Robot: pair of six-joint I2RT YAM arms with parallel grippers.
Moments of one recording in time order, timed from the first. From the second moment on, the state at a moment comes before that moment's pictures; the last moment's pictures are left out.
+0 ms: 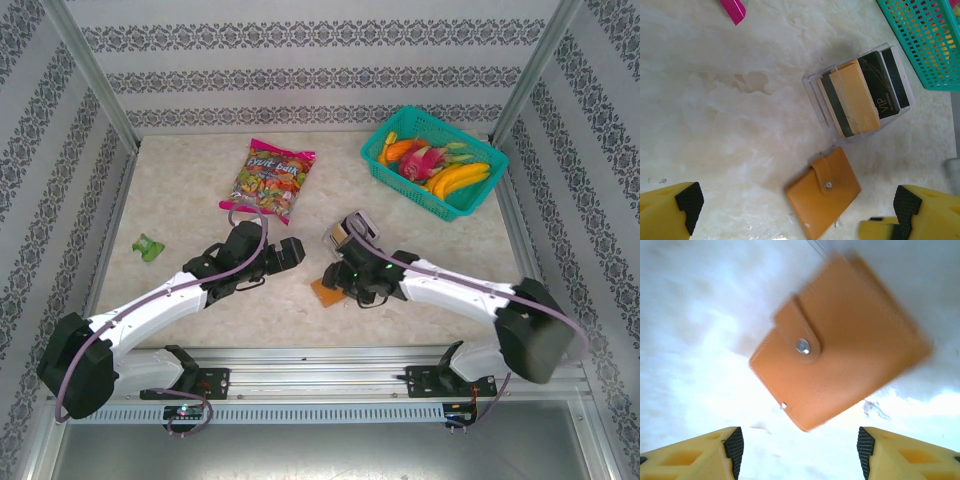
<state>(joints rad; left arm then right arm) -0.63 1.19 0.73 -0.27 0.00 -0.88 0.79 1.36 0.81 -0.49 -0.09 1.13</state>
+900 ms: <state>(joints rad) -0.63 1.26 0.59 -0.14 0.23 -1.06 0.75 1.51 0.68 -0.21 -0.25 0.90</state>
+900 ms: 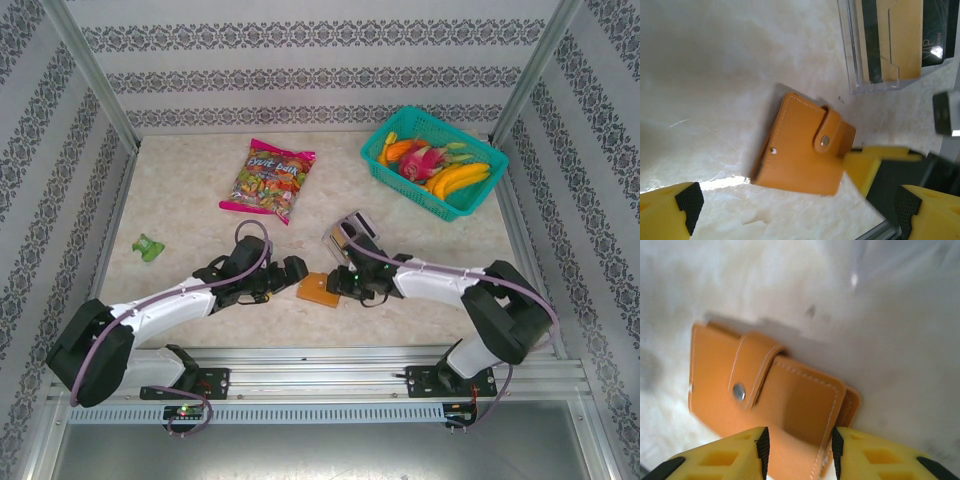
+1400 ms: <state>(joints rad) -0.62 1.17 0.53 -0.15 0.13 -1.13 0.68 1.46 0.83 -0.32 -0.24 0.78</state>
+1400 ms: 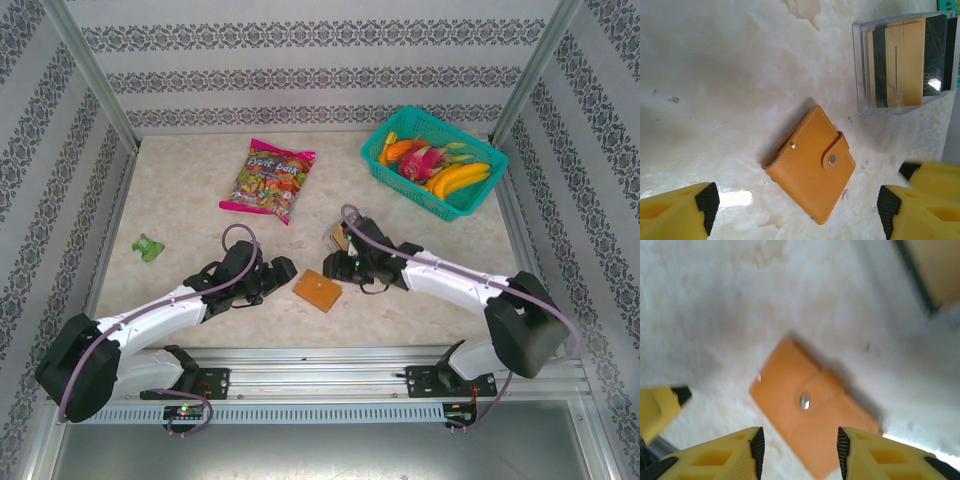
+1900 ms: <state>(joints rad) -0.62 1.40 0.58 -0.09 0.26 -1.14 0.74 1.60 0.72 -0.18 -0.31 0.78</state>
